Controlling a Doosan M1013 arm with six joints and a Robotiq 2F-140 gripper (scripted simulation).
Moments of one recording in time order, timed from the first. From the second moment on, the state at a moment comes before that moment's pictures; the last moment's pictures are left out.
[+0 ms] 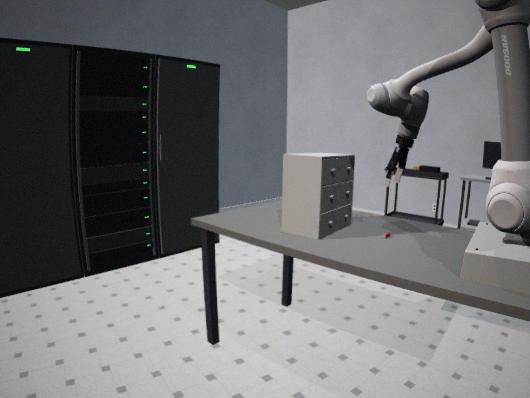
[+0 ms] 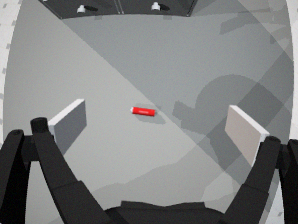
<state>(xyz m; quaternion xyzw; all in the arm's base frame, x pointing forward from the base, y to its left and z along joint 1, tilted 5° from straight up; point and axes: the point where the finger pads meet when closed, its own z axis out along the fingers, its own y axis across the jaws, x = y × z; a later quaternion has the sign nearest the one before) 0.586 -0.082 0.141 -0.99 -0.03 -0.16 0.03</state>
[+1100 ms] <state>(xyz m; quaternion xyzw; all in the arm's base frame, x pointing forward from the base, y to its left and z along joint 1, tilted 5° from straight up) 0.638 -0.076 0.097 -0.93 -0.01 -0.37 0.05</state>
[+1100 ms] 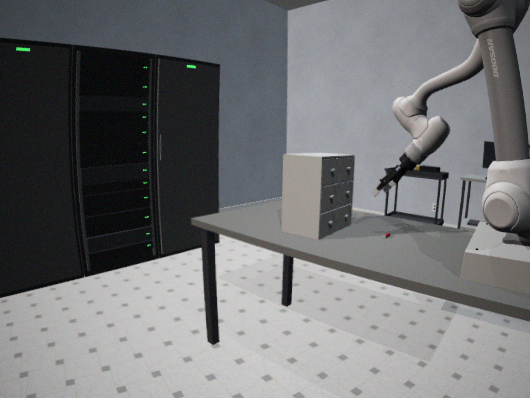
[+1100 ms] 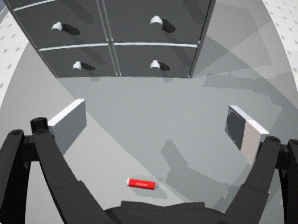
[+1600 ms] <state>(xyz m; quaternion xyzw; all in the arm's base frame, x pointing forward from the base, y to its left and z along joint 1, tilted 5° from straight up) 0.661 -0.081 0.075 -0.85 -0.01 -0.52 0.07</state>
